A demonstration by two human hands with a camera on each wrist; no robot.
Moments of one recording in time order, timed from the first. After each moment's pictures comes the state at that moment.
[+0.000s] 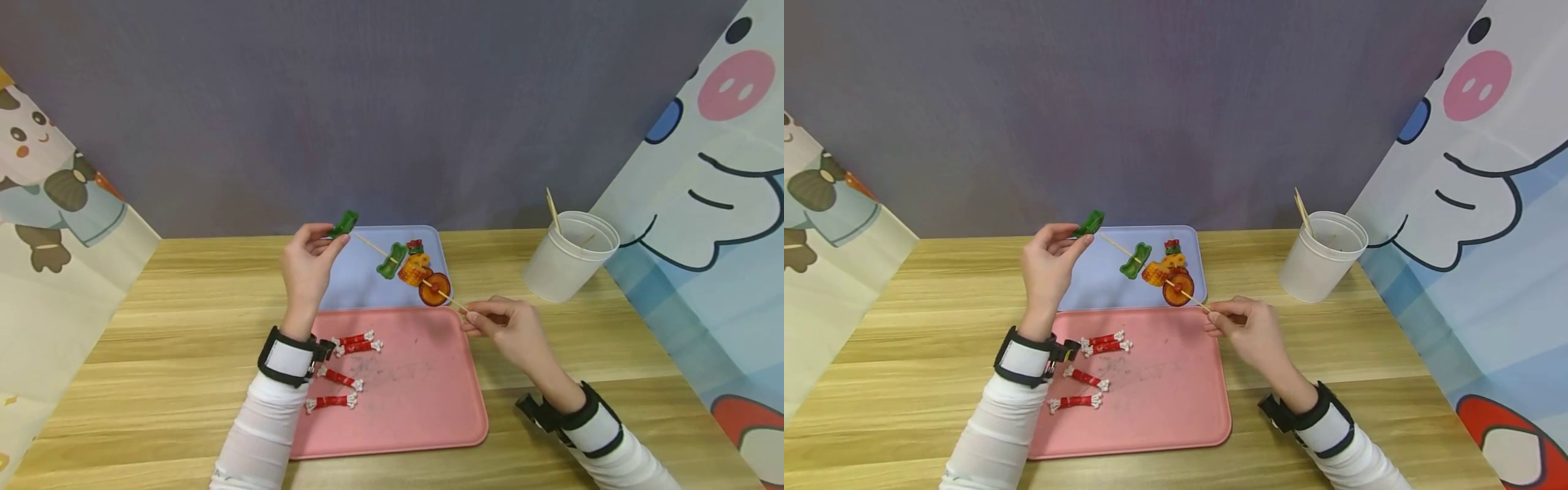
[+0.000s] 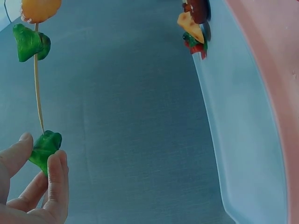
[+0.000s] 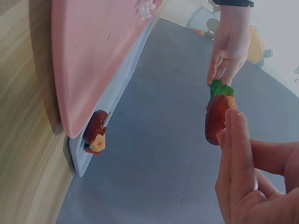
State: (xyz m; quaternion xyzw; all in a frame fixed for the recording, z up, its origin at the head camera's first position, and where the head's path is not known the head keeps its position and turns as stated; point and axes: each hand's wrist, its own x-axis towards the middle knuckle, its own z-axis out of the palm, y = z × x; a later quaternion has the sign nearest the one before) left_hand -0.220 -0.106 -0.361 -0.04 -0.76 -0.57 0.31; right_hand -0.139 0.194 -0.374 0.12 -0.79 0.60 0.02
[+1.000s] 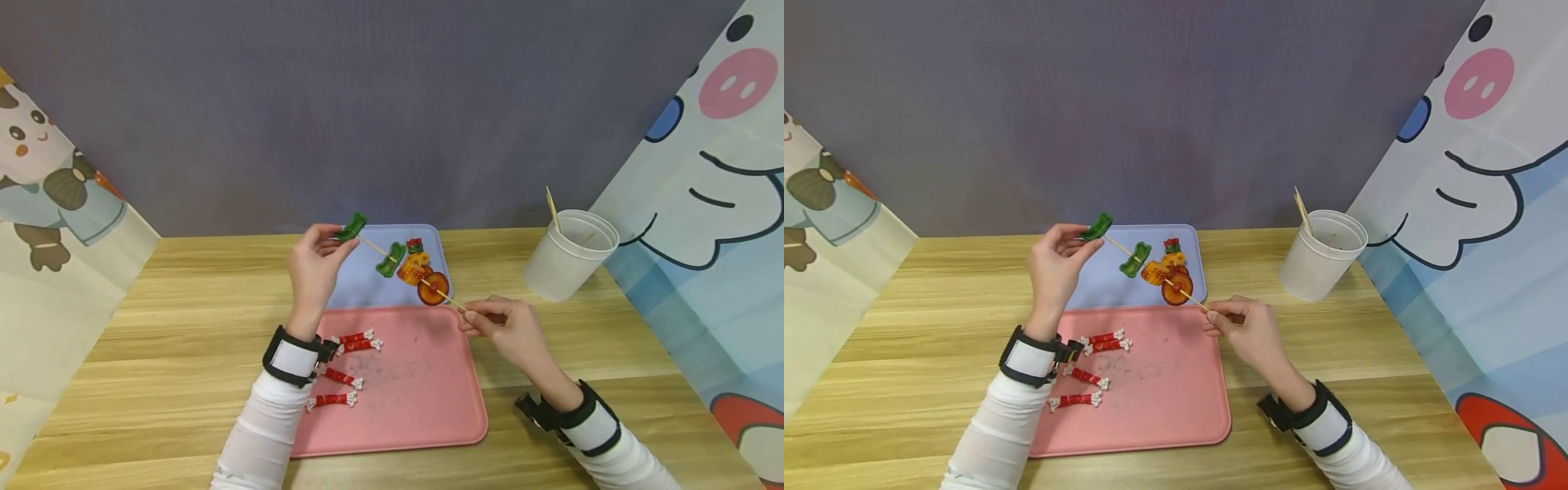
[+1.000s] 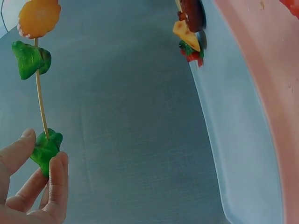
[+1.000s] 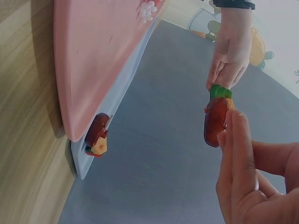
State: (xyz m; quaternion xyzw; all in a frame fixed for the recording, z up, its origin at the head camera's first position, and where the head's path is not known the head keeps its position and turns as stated) left_hand -0.200 -0.087 -0.338 -0.05 -0.77 -0.56 0.30; right_hand -0.139 0.193 -0.374 0.12 -0.80 0.59 0.02
